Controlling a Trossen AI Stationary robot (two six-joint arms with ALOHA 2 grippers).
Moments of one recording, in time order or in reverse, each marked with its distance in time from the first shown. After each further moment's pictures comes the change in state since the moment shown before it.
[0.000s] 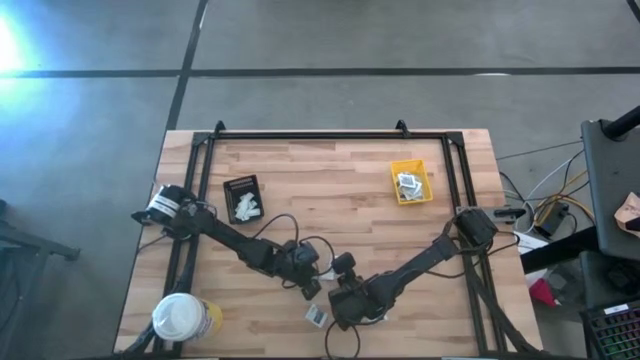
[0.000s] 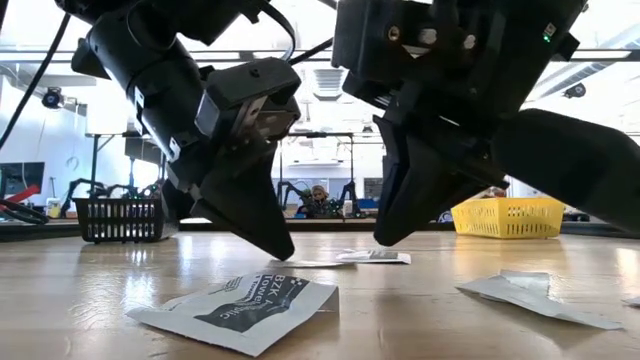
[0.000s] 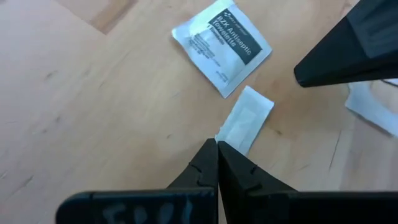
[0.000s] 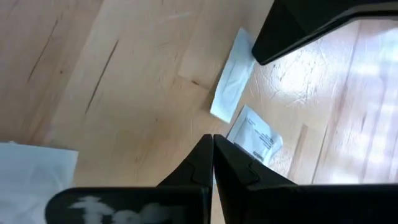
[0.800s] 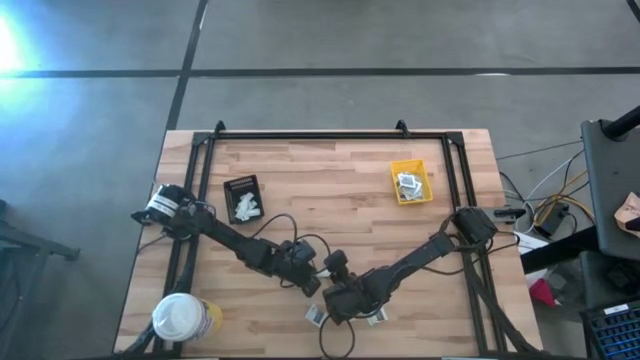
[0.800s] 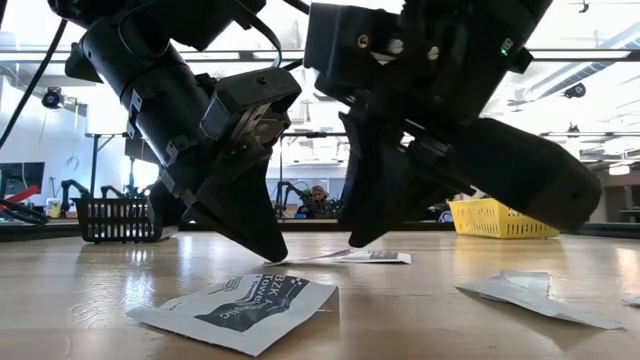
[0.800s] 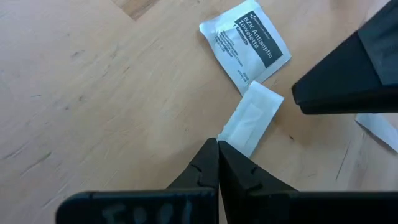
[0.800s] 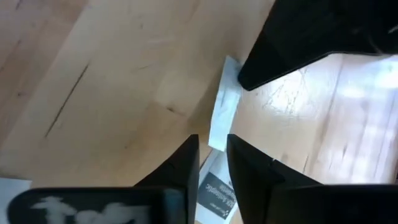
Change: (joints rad) left arm 0.000 -0.002 -0.027 0.003 -0.021 -0.119; right arm -0.035 0.006 0.000 0.085 -0.002 -0.151
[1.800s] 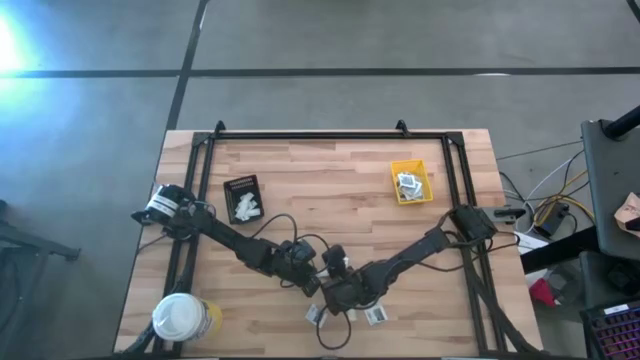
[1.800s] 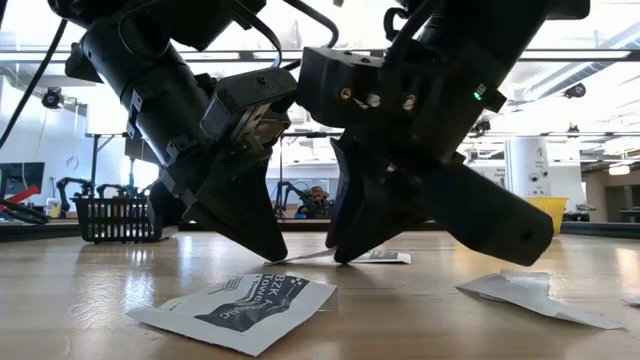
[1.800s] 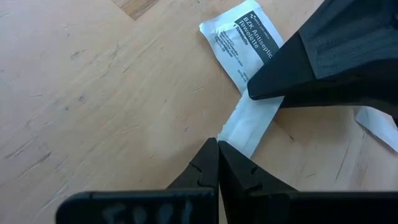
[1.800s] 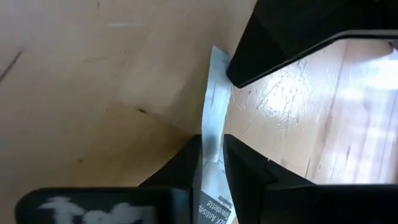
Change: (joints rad) left arm 0.000 0.000 0.000 0.000 0.001 0.000; right arm -0.051 0.001 -0.076 0.132 0.013 -0.061
